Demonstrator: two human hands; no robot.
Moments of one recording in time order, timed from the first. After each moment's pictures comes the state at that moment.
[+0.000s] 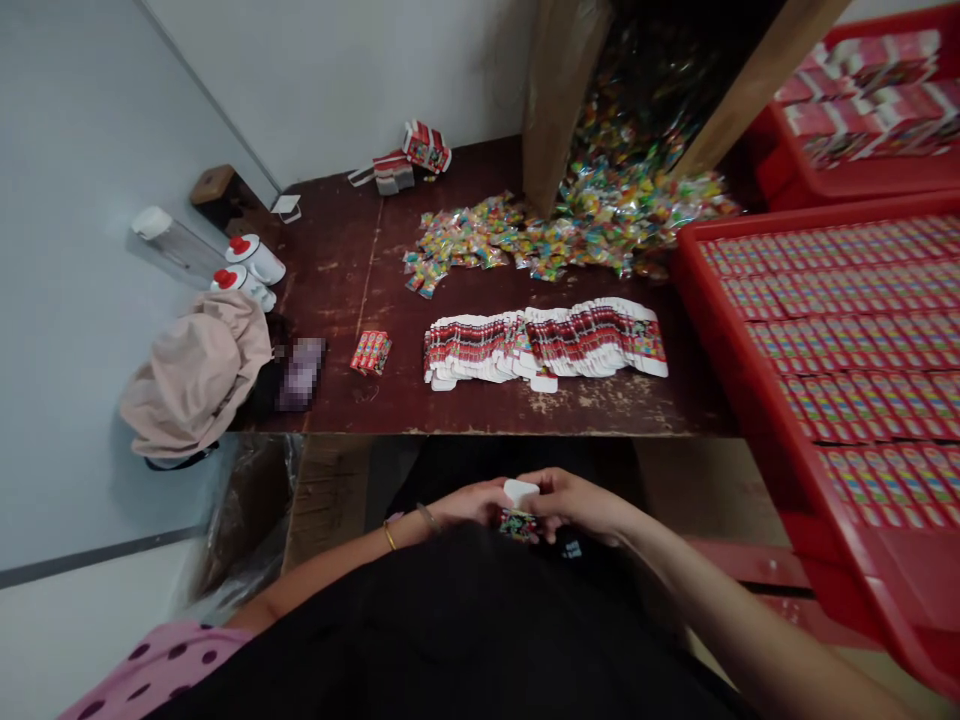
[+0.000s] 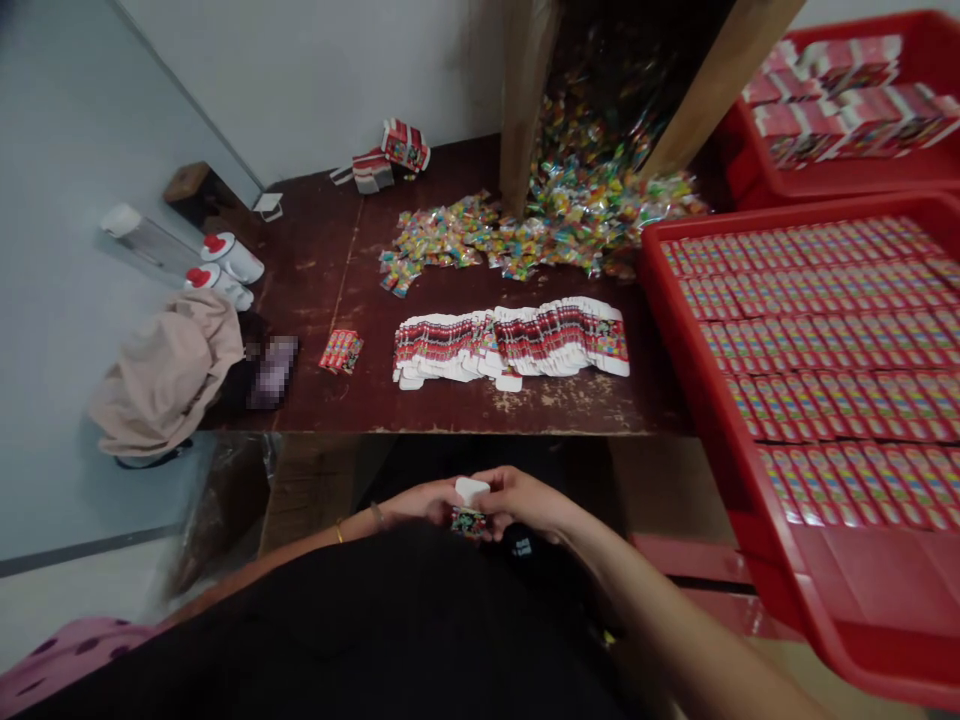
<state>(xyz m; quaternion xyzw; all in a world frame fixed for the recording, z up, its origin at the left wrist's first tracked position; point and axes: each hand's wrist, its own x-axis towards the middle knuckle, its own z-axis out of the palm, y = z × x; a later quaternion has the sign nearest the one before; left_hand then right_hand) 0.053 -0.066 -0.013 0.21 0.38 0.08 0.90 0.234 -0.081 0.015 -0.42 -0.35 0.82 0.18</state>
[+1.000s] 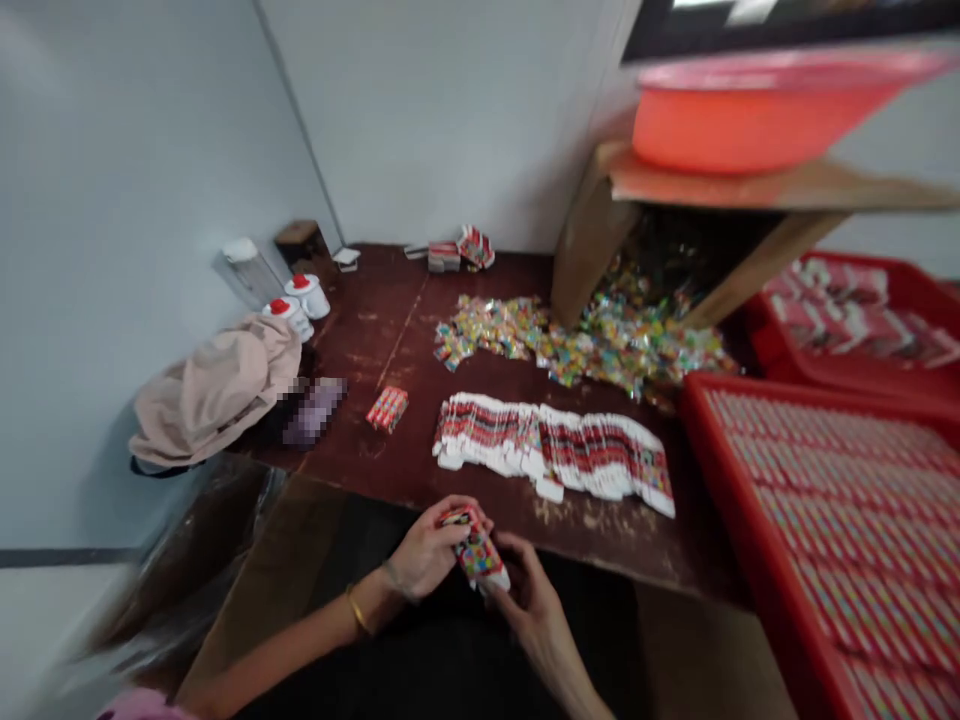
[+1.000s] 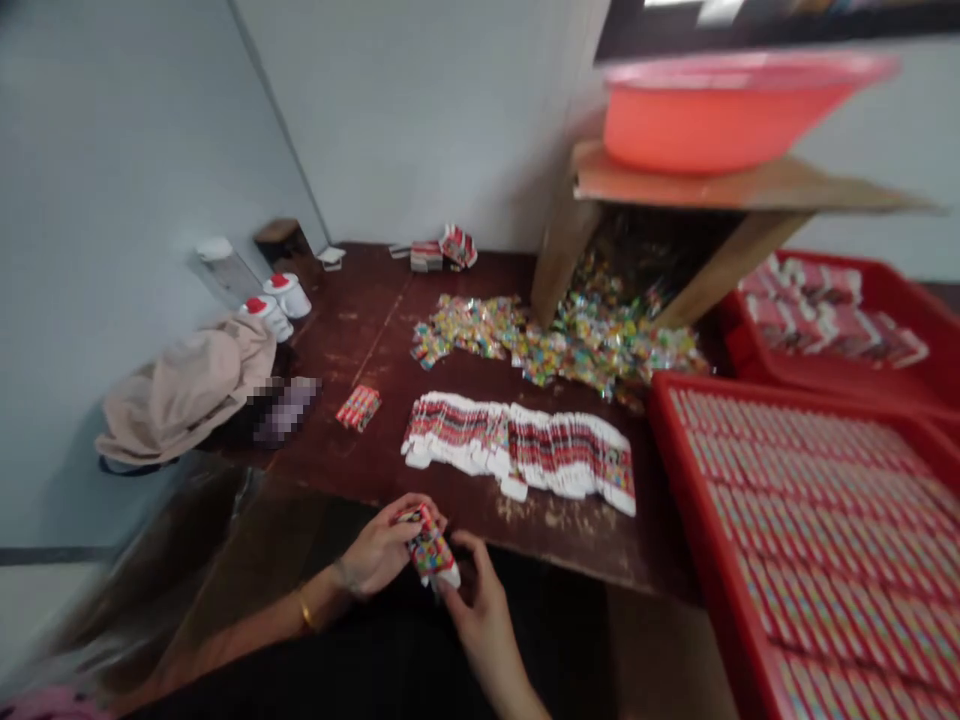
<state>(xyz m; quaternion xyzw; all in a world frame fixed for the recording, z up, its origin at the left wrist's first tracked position) 0.025 -0.032 0.016 0.27 0.33 0.44 0.79 0.197 -0.081 -0.005 -0.51 -0.52 0.53 0.43</state>
